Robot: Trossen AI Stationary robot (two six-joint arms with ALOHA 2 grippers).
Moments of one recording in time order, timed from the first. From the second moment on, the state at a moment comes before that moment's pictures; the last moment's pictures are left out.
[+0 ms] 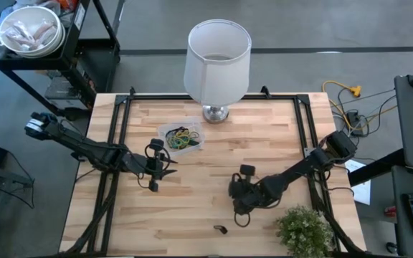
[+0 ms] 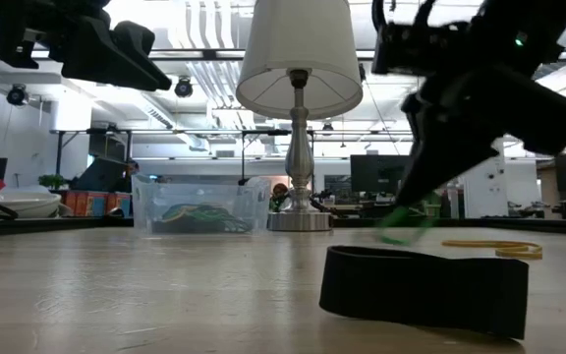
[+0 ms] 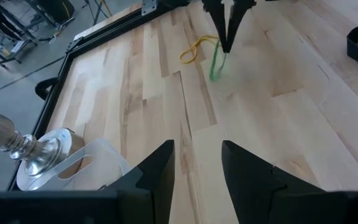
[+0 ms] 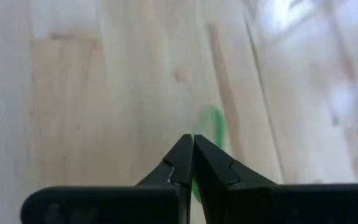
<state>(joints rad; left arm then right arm) -0.35 0.93 0.55 -0.12 -0.41 0.19 0.49 1.82 1.09 -0.53 0.53 0.55</state>
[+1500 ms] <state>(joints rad) -0.37 0.86 0.56 -0.56 -0.41 -0.16 0.00 1.90 1.35 0.12 0.40 -0.29</state>
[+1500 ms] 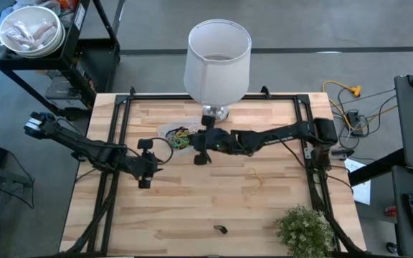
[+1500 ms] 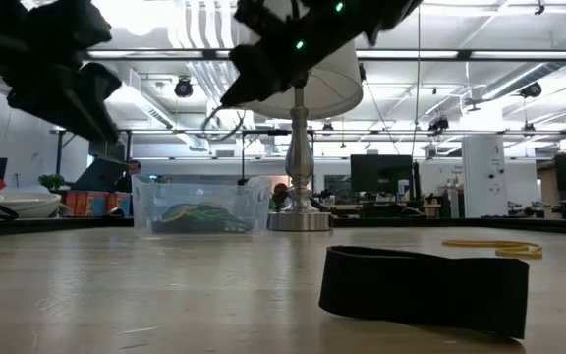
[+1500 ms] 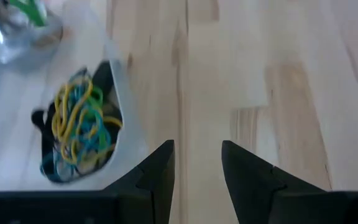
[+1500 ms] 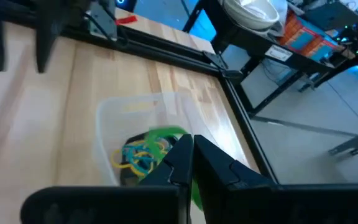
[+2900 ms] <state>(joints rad) -0.38 0.96 0.56 -0.45 -0.38 -0.20 0.02 1.98 1.43 -0.04 0.36 -0.29</state>
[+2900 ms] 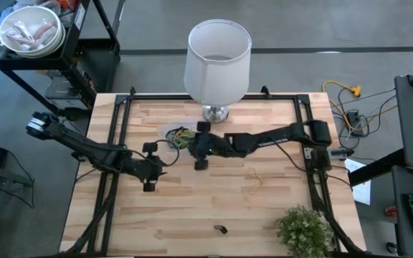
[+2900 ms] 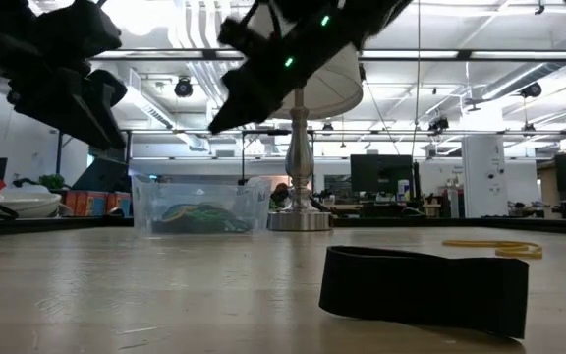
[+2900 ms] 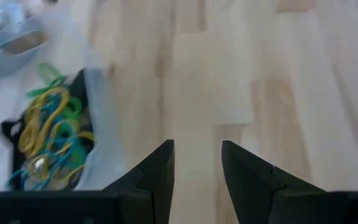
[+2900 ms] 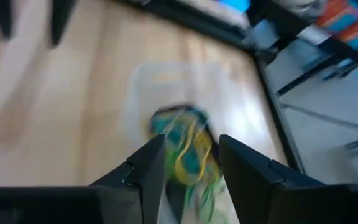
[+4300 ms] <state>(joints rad) -0.38 1.02 0.57 -0.37 -0.32 -0.12 0.54 1.99 1.30 -0.36 0.12 0.40</state>
